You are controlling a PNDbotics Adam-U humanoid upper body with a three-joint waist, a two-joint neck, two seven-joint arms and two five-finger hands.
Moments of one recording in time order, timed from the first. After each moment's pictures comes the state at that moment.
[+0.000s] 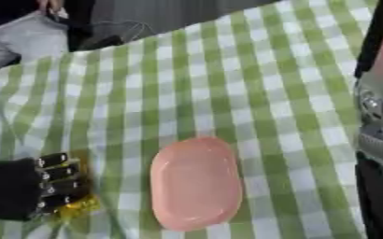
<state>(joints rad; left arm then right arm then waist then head) -0.16 0.94 -0.22 -1.83 -1.71 -0.66 0.60 -0.88 -0.25 0.12 -1.99 -1.68 0.18 0.83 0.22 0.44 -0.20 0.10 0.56</state>
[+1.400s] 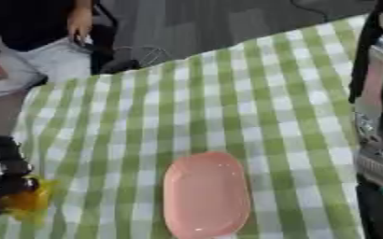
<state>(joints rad) -0.06 0.96 0.05 -1.99 -1.21 -0.63 0.63 -0.83 -0.26 0.13 -1.99 -1.72 0.17 0.75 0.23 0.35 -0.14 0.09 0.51</state>
